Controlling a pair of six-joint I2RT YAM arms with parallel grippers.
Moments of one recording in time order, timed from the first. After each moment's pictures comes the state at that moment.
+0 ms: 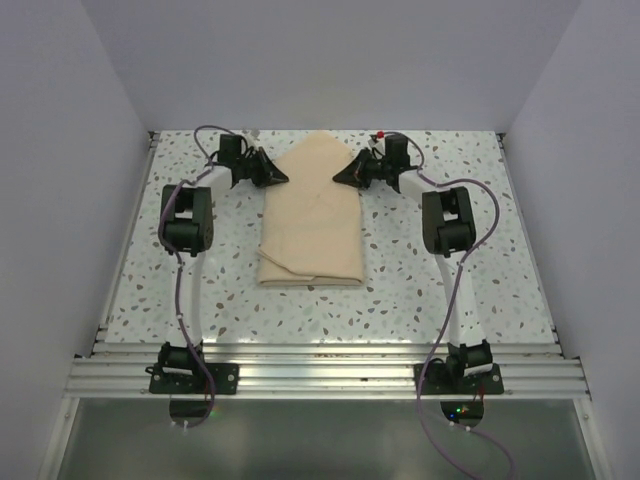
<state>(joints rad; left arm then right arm) -0.09 2.50 1.92 -0.13 0.66 -0.57 0.21 2.60 2.01 0.03 -0.84 0.94</state>
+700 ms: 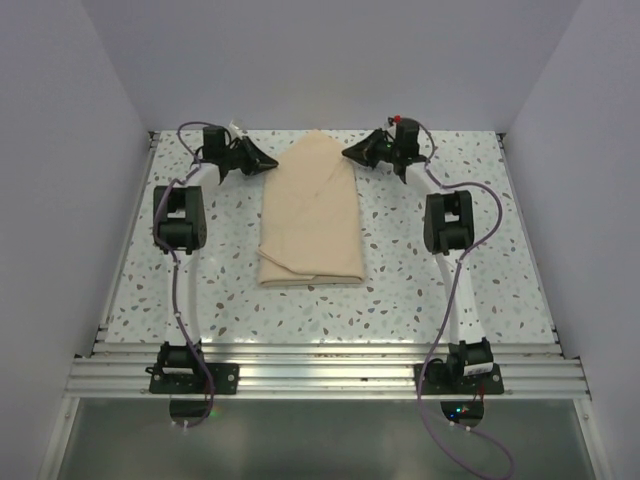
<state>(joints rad) -0.01 2.57 2.00 -0.01 0.78 -0.75 0.15 2.76 2.30 0.07 -0.74 1.14</state>
